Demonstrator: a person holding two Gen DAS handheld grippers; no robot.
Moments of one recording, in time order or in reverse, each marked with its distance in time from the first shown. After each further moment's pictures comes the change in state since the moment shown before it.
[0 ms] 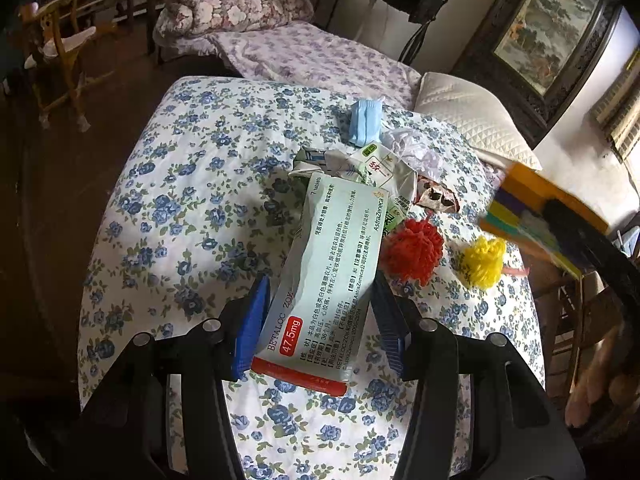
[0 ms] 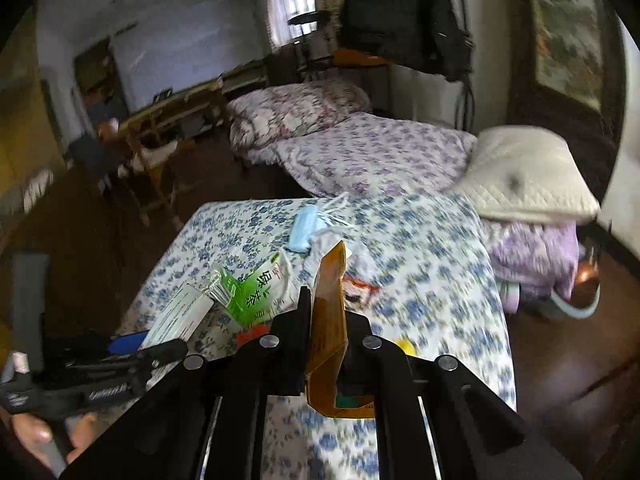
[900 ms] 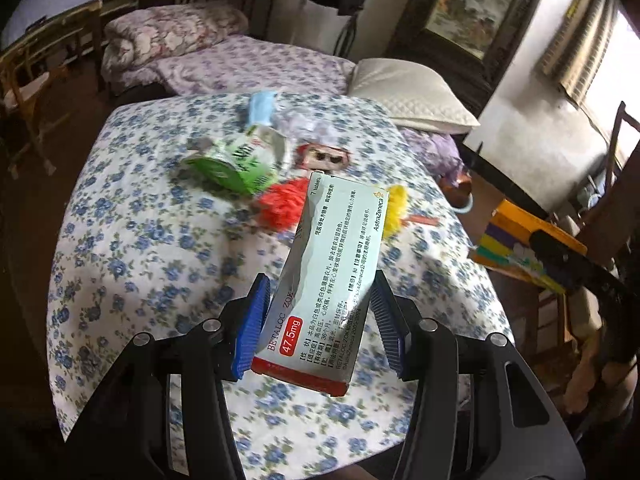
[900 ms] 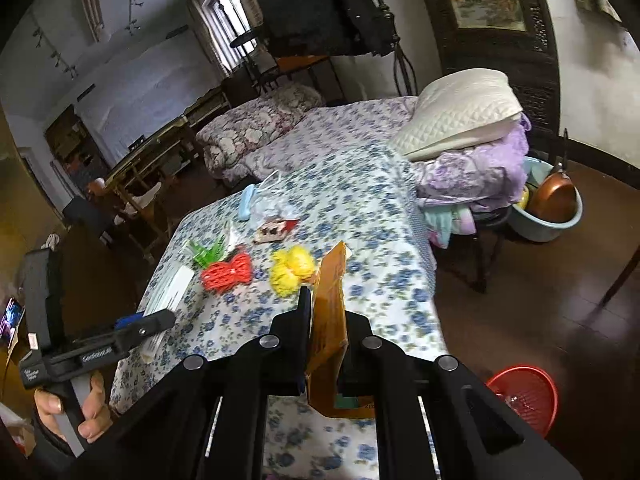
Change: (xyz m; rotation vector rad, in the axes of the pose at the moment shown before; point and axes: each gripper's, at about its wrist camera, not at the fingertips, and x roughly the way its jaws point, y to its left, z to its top) left arm -0.029 -0.083 -0.047 0.190 -0.015 -0.100; right arm -0.084 -0.099 -0.077 0.227 -0.016 0.005
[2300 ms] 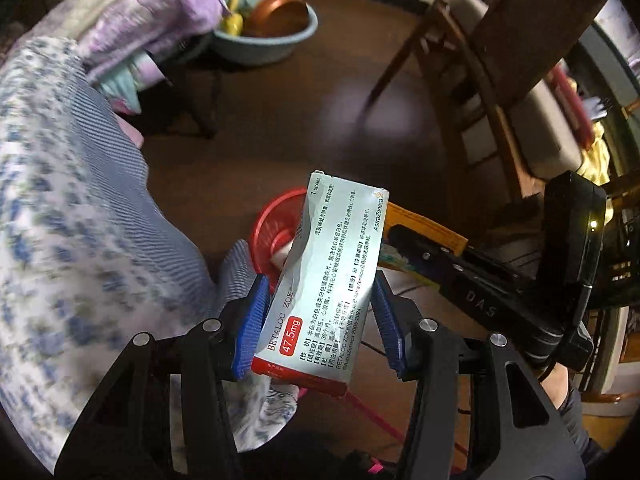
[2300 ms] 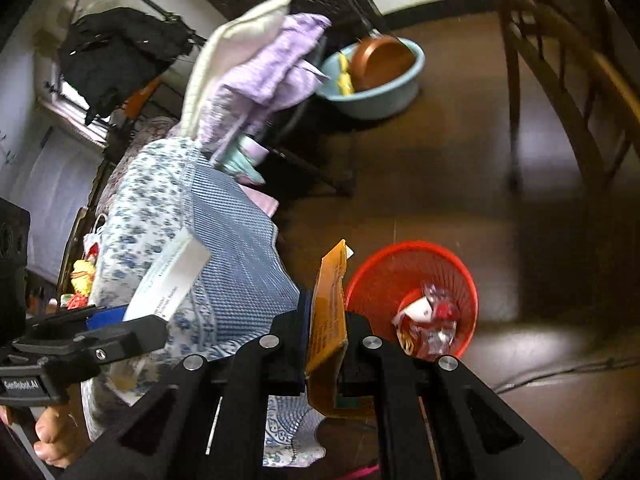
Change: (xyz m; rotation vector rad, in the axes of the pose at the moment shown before) left arm 0.204 -0.333 -0.074 0.501 0.555 -0.219; right arm -0.013 -0.289 -0.160 0.577 0.096 -0.152
